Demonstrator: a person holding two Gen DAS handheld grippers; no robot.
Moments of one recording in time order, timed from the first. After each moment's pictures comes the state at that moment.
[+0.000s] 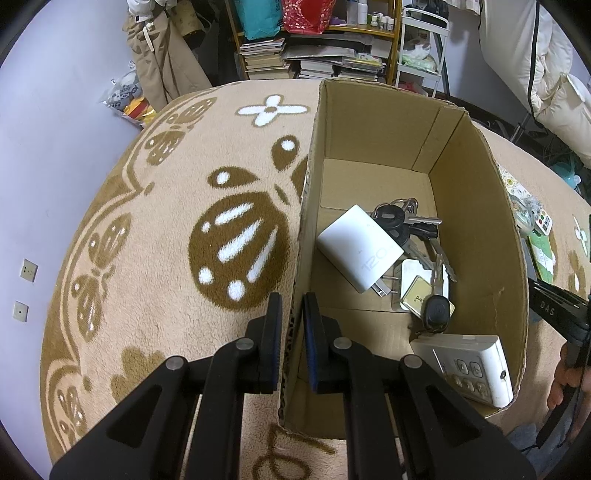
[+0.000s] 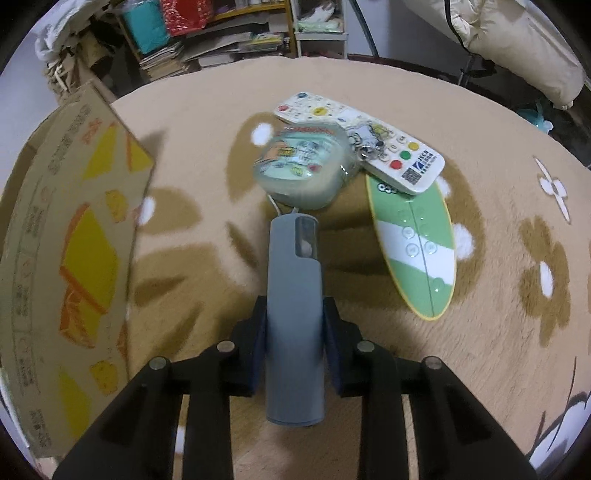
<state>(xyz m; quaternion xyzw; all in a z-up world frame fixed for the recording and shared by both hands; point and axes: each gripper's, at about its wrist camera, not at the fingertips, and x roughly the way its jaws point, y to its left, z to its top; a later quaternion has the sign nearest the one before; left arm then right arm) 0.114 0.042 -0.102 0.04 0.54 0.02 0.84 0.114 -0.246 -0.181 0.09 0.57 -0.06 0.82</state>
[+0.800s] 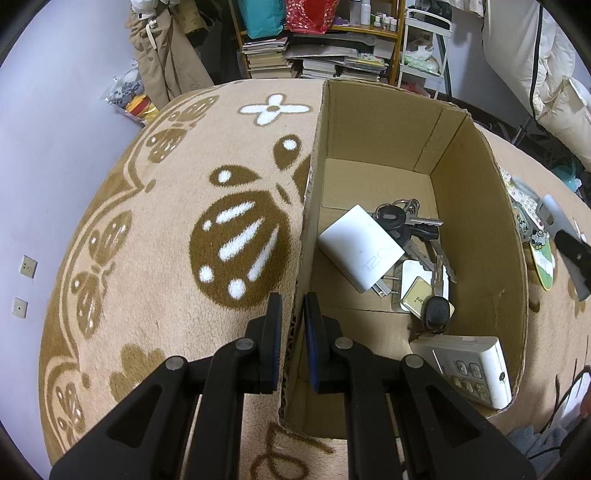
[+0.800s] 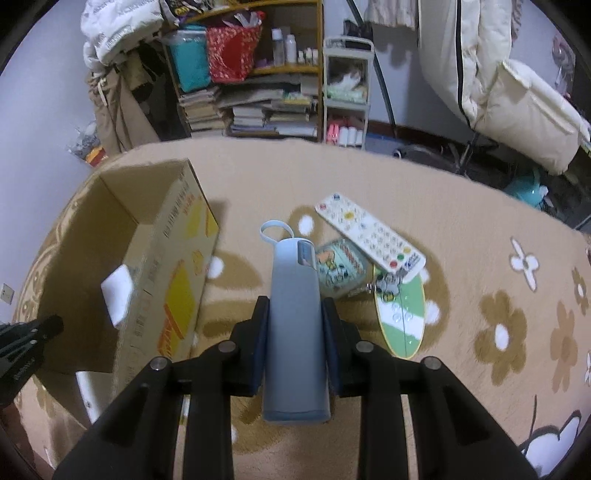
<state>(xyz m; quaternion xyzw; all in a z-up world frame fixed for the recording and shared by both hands) 0.112 0.045 -0.103 0.04 0.54 0.02 0.84 0.108 -0.217 -0.091 0.04 0.48 -0.03 0.88</state>
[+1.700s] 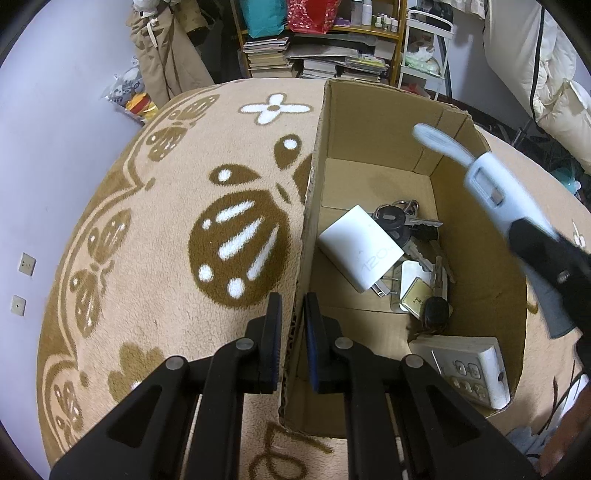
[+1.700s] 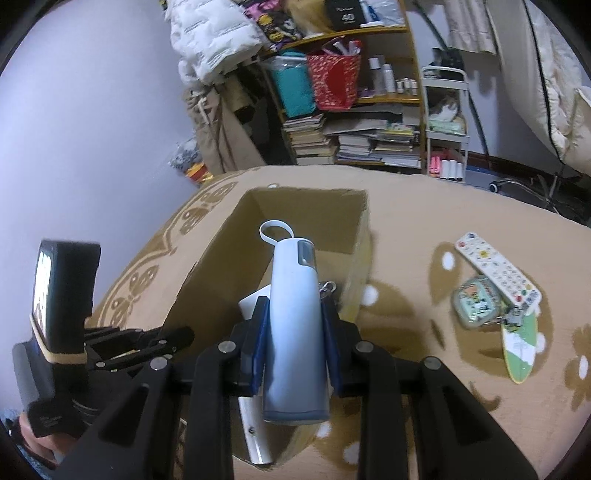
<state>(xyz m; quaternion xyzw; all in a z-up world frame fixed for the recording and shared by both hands) 0.114 0.045 -0.101 0.03 0.55 0.02 0.84 0.103 -0.133 -0.077 0.09 0.41 0.15 0.89</state>
